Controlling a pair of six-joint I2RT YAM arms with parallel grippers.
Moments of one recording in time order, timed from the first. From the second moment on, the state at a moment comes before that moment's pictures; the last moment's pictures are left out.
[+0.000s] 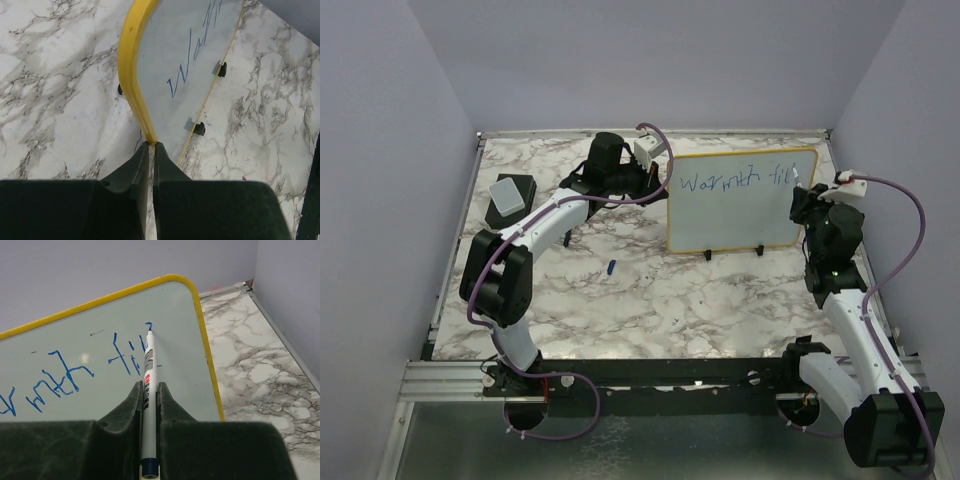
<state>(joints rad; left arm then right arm) -0.49 1.75 1.38 -0.09 0.64 0.01 0.02 0.88 0.62 0.23 0.14 0.21</state>
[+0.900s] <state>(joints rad) -0.49 1.75 1.38 -0.09 0.64 0.01 0.02 0.86 0.58 0.16 0.16 0.24</state>
